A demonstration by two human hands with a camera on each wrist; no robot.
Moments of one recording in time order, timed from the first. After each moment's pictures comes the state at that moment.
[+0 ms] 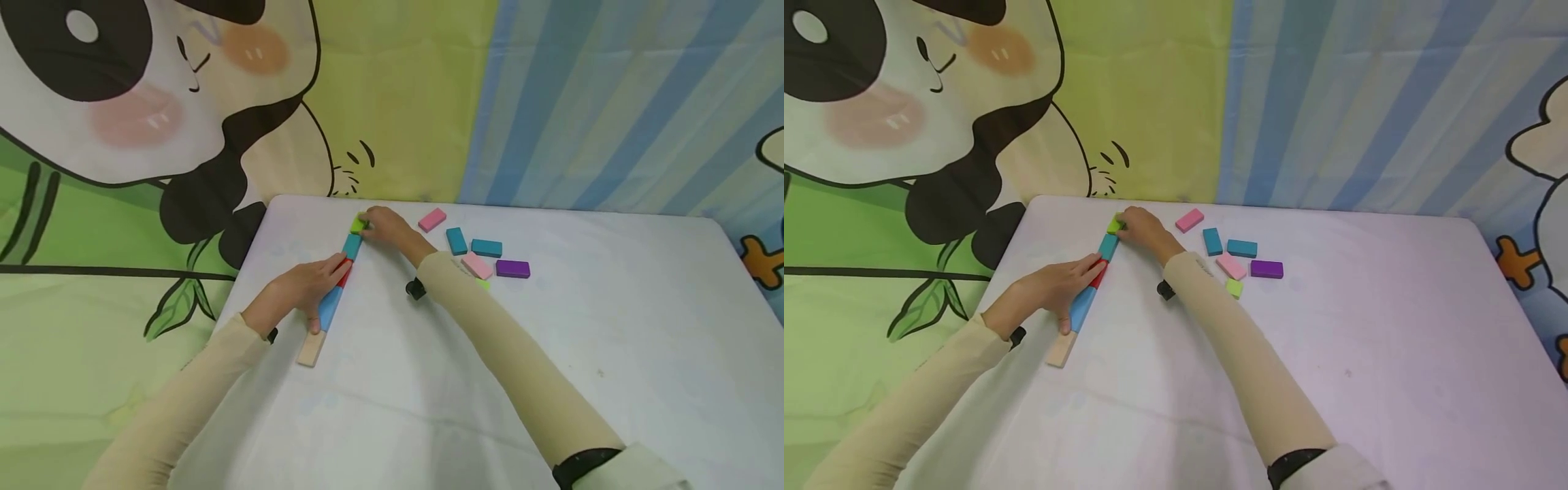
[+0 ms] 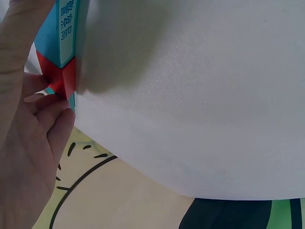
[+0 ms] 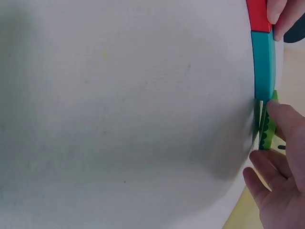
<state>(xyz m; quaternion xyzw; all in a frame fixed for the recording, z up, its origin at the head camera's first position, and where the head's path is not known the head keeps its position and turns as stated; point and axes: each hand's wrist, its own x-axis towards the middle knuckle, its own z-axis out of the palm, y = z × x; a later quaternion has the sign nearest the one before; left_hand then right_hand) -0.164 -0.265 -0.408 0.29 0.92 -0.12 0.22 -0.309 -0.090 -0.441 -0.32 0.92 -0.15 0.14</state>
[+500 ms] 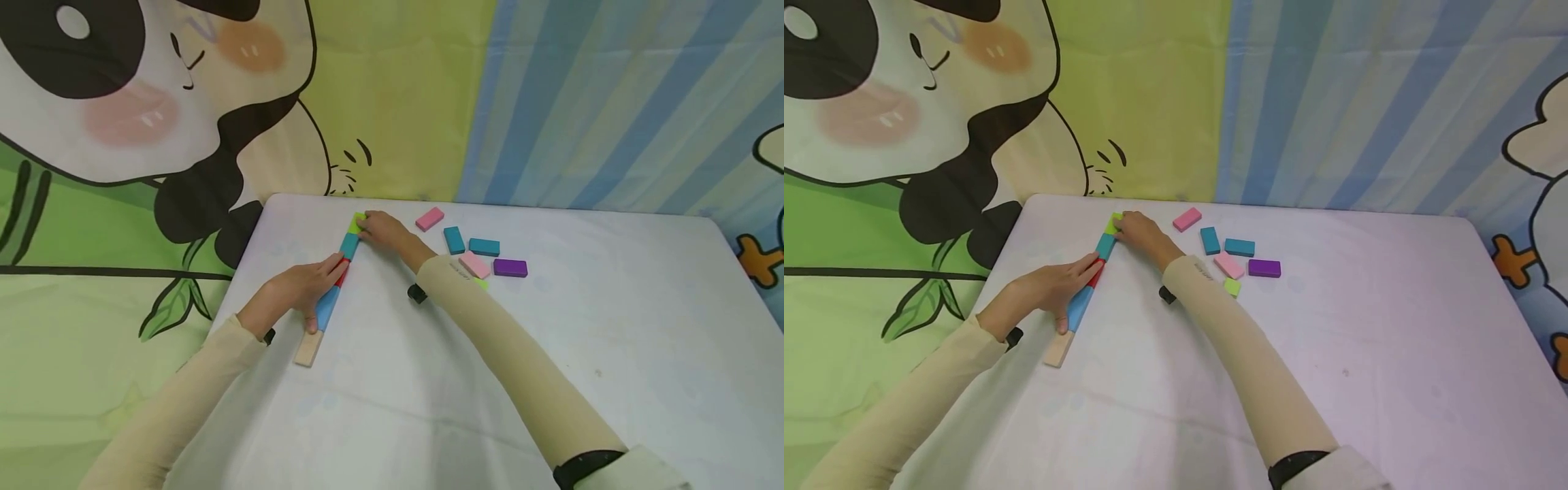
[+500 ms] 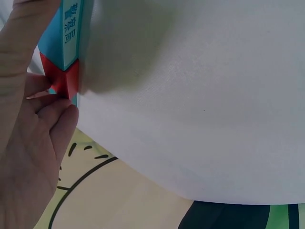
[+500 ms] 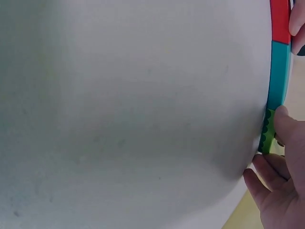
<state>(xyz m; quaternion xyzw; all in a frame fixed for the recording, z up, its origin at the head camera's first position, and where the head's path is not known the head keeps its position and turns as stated) -0.165 -0.264 -0.409 0.29 0.92 -0.11 0.23 -0.302 -0.087 -0.443 -0.35 0.92 -0.09 0.14</state>
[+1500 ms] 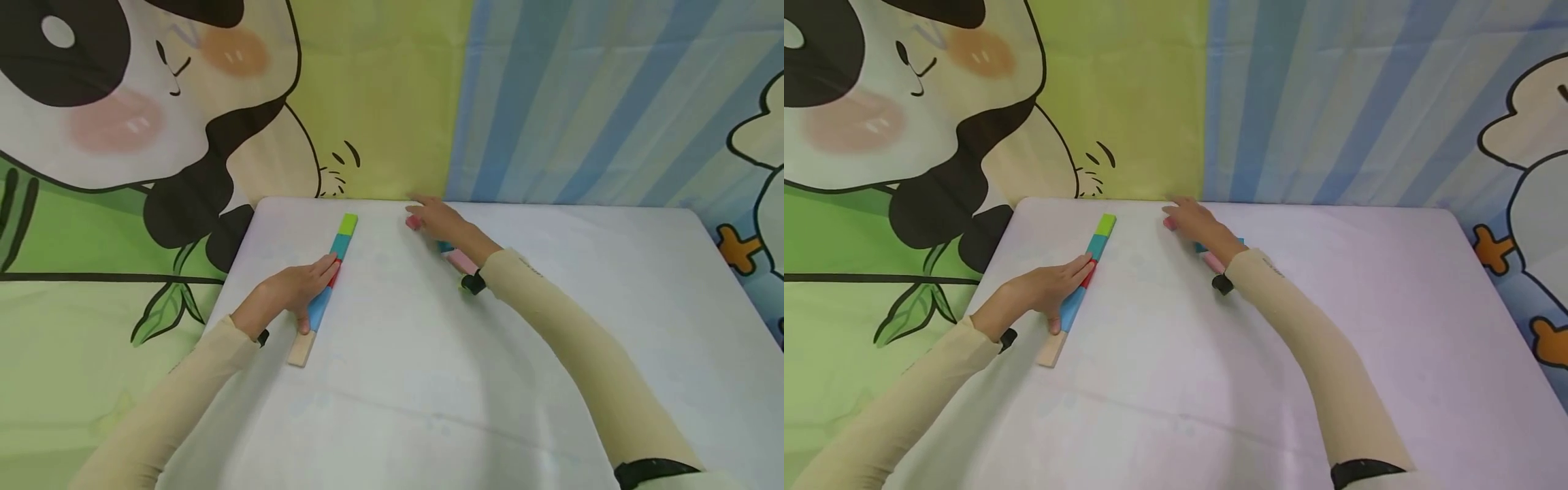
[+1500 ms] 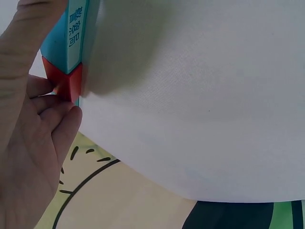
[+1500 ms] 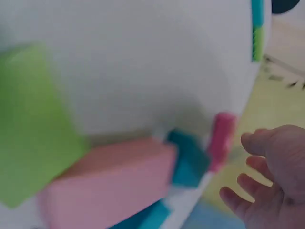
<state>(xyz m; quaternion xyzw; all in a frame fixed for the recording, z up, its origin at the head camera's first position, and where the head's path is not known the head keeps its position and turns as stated) -0.163 -0.258 -0.408 0.27 0.92 -0.11 0.26 -0.301 0.039 -0.417 -0.33 0.93 -0.10 0.10</state>
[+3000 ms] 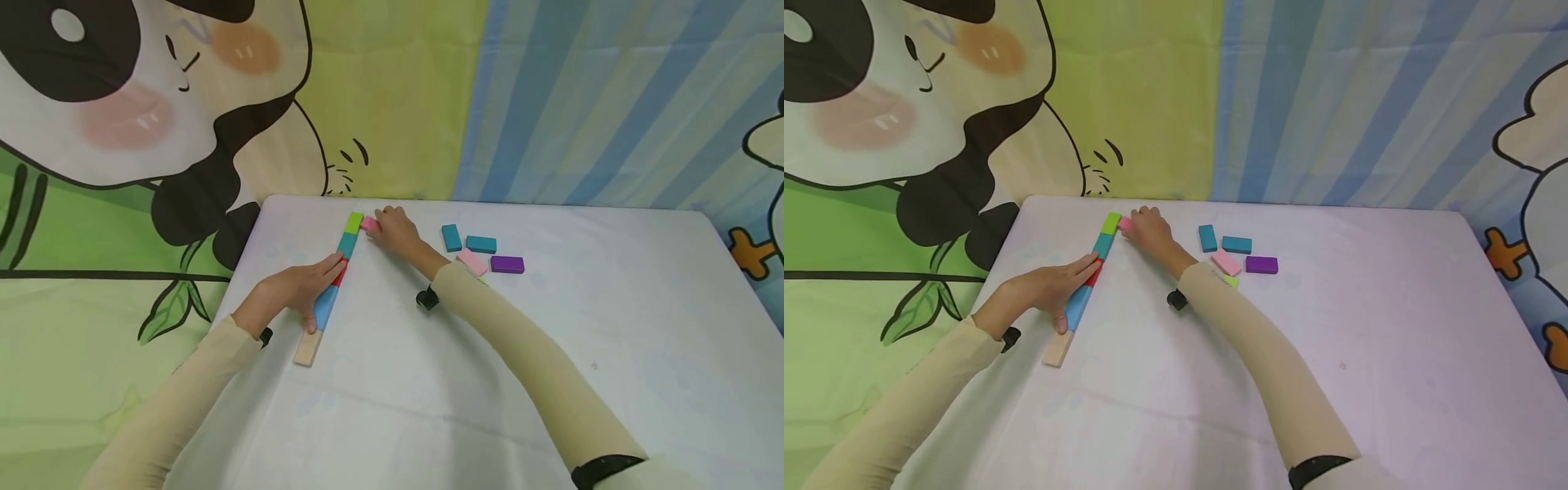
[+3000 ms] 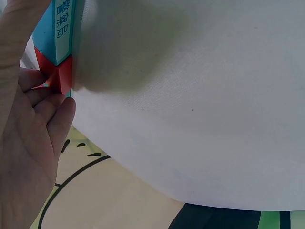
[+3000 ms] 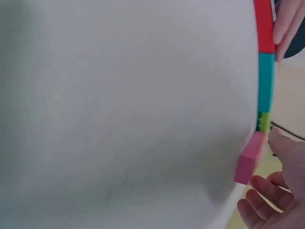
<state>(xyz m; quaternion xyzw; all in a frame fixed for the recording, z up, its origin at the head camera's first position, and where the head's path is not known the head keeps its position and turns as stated) -0.165 -0.269 -0.407 0.26 0.92 -0.03 0.27 -0.282 -0.059 -0.441 -0.24 0.96 -0.16 0.06</state>
